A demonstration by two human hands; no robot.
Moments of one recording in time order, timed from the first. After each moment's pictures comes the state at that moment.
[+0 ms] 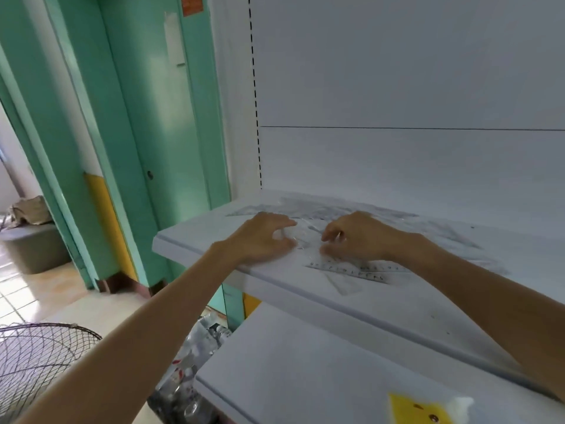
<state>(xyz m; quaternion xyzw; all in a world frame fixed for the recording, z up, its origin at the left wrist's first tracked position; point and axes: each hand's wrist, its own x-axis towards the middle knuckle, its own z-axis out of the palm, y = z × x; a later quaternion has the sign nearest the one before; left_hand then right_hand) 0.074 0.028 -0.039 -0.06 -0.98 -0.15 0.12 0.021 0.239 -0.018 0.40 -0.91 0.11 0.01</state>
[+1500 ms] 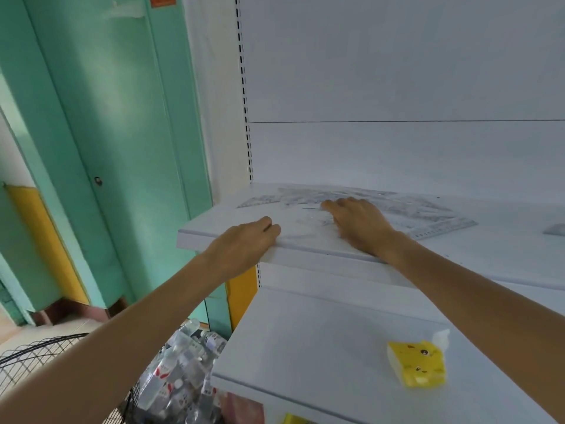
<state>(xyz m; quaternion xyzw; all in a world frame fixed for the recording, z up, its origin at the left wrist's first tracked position) 0.165 -0.045 -0.046 -0.24 -0.94 0.11 0.22 0.093 0.185 -0.038 0.27 -0.93 -0.02 0.26</state>
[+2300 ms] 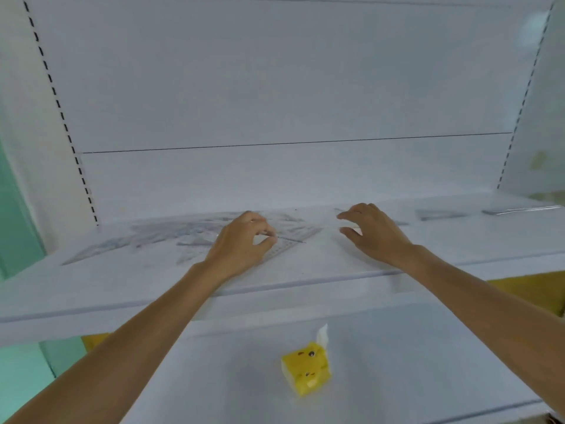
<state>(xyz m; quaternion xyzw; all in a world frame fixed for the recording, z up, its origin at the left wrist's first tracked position) 0.093 0.162 -0.030 -0.35 -0.88 -0.26 0.21 0.150 0.427 -0.034 0.03 -0.96 0.06 0.28</state>
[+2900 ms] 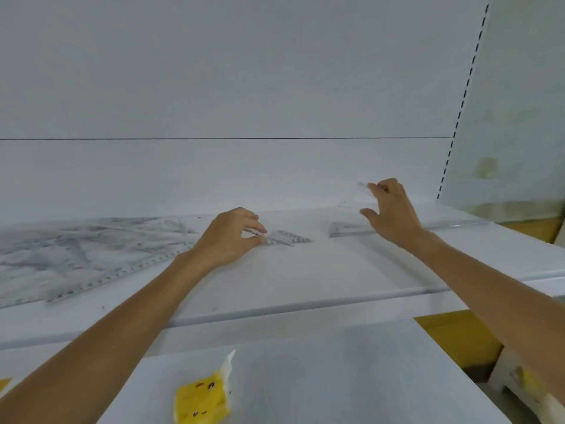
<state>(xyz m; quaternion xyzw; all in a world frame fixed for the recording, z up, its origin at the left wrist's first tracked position) 0.070 0.396 -0.029 -0.35 -0.87 -0.29 0.16 0.141 0.692 -0.012 -0.10 -0.94 0.09 0.32</state>
